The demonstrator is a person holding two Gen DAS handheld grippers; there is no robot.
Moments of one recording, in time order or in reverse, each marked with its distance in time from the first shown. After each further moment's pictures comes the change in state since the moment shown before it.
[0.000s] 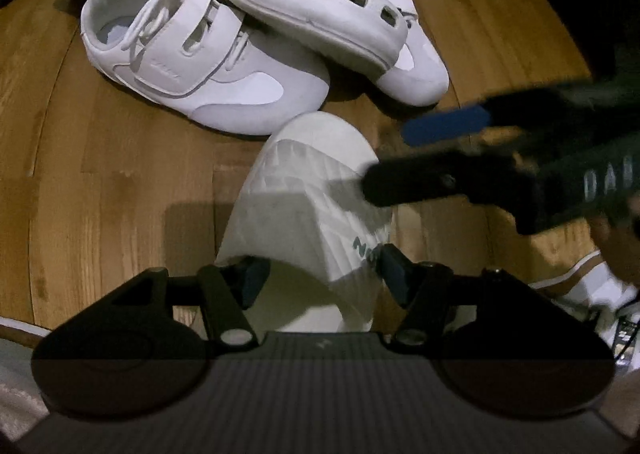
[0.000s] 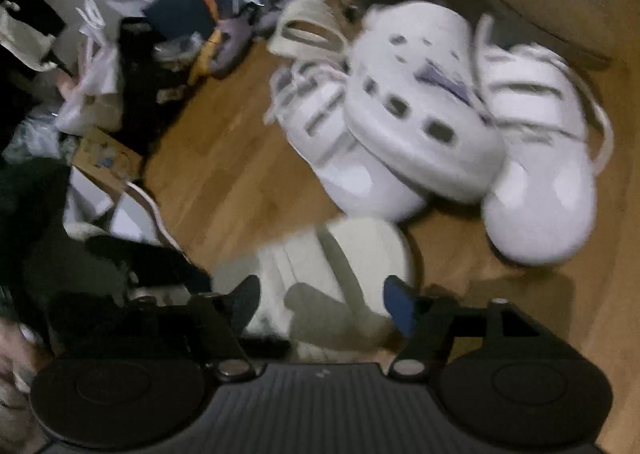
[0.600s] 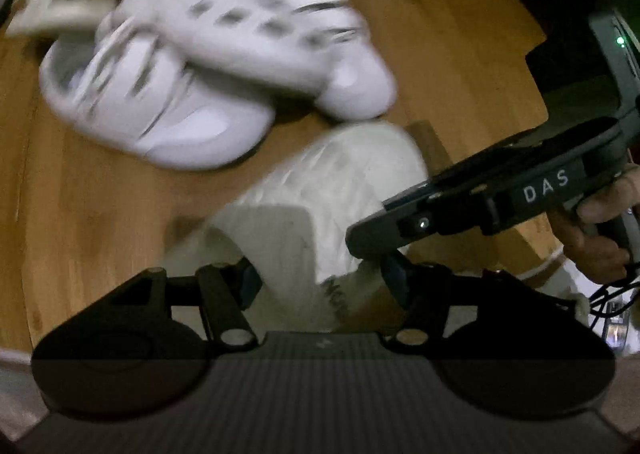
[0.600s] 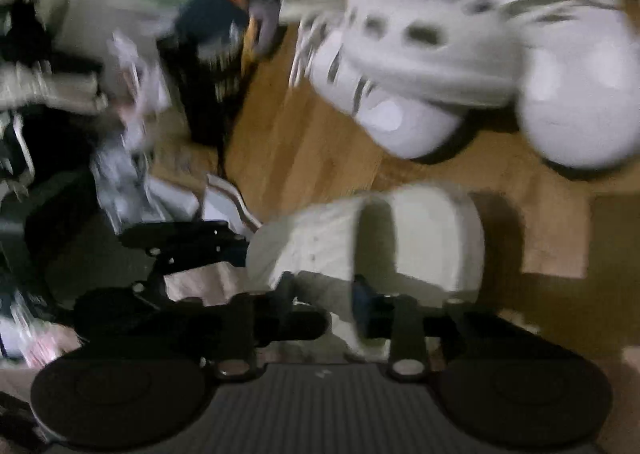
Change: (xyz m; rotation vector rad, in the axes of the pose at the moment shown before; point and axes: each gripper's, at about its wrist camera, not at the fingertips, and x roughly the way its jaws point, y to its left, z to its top) left arm -0.018 -0.055 0.019 0.153 -0.026 -0.043; right arm -0.033 -0.060 -0.049 0.251 0.006 0.283
